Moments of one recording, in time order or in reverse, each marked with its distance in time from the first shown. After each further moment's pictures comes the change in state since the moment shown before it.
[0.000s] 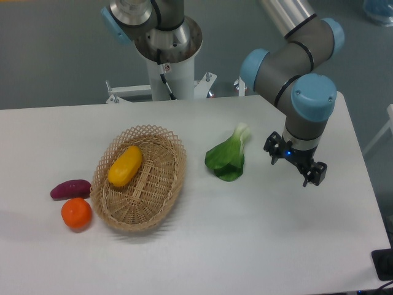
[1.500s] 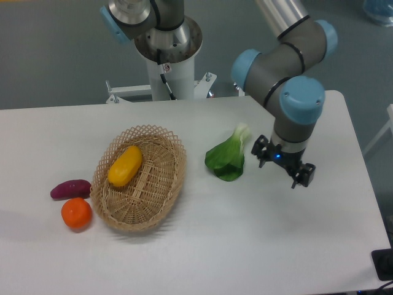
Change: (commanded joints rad) arm -0.092 0.026 -0.037 -0.009 -0.046 -0.227
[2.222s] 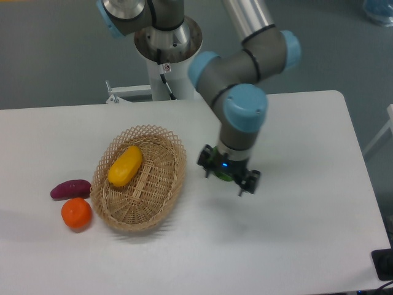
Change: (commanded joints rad) arm -0.156 0.138 -0.204 0.008 -0.109 -0.187
